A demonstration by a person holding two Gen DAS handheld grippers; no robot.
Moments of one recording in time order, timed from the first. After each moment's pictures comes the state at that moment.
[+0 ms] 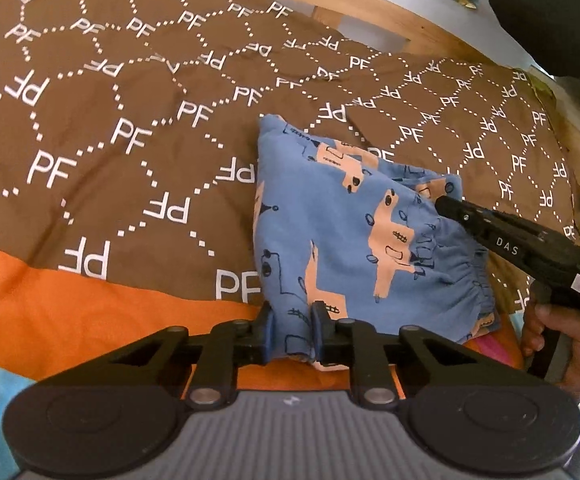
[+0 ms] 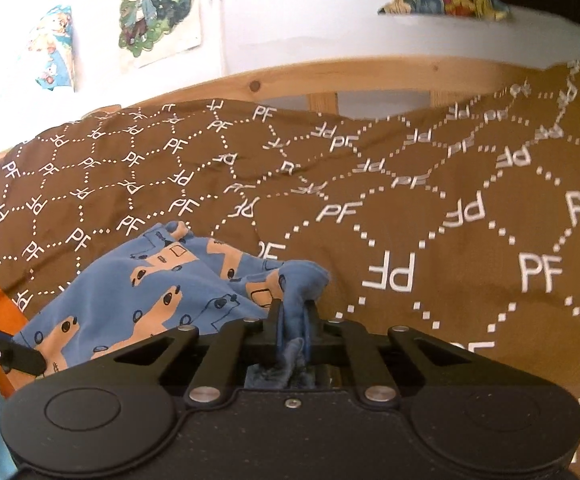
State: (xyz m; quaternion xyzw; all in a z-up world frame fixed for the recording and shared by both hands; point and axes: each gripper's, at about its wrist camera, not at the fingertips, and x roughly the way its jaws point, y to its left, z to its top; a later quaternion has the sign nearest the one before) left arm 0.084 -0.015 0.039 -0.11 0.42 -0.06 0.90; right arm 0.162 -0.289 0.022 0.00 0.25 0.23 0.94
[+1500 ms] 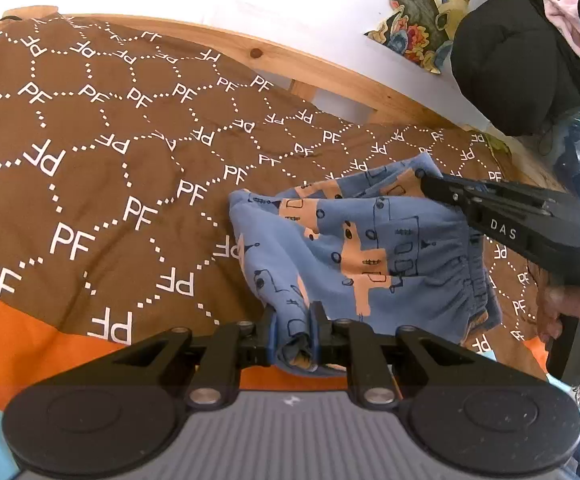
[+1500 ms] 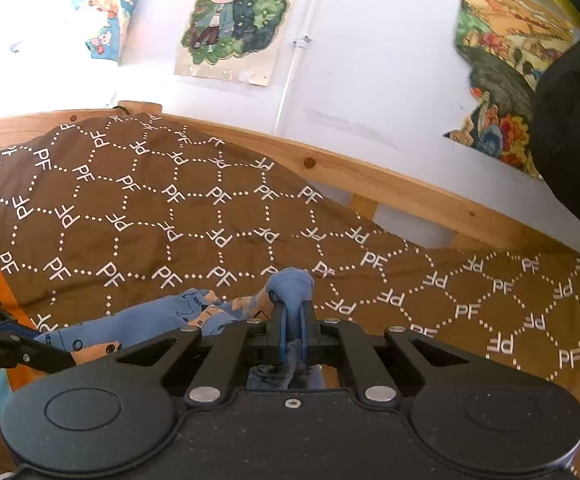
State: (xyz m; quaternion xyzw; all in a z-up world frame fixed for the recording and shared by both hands) left arm 0.066 0.018 0.071 -0.14 0.33 -0.11 0.93; right arm 0.134 -0.207 0.124 -0.16 0.17 0.23 0.94
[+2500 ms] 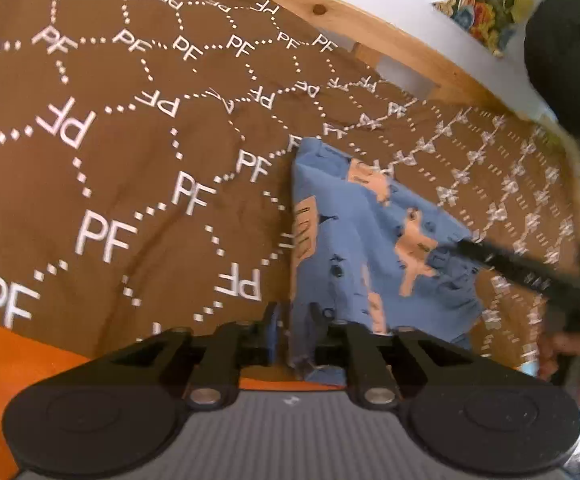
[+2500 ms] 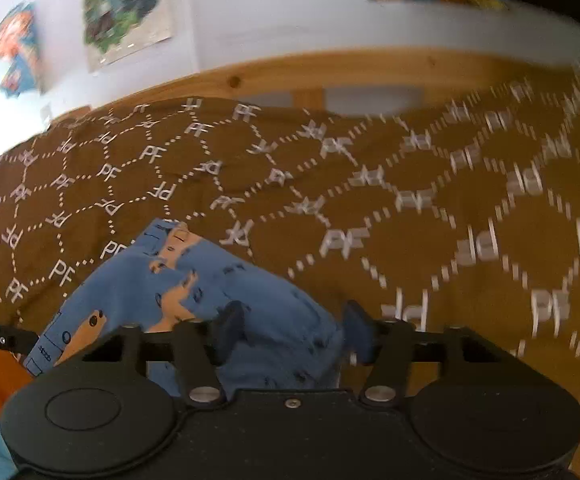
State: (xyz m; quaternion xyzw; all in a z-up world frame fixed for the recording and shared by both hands) left arm 0.122 0.061 0.047 -0.17 0.40 -0.08 0.90; right arm 0.199 -0.270 0.043 0.05 0.31 0.20 0.93
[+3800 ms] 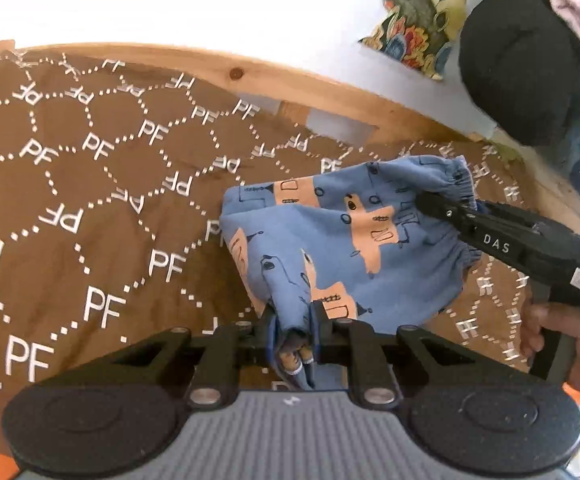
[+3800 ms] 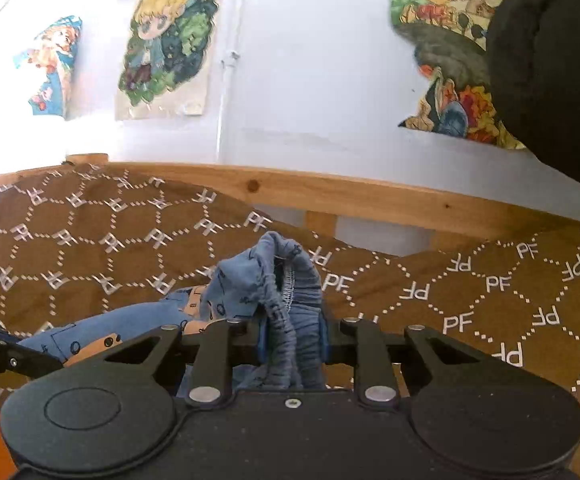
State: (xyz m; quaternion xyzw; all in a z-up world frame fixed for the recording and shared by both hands) left arm 0.152 0.005 0.074 -0.11 0.31 -0.11 0.94; right arm 0.216 -0.243 0.098 -0.07 0.15 0.20 0.97
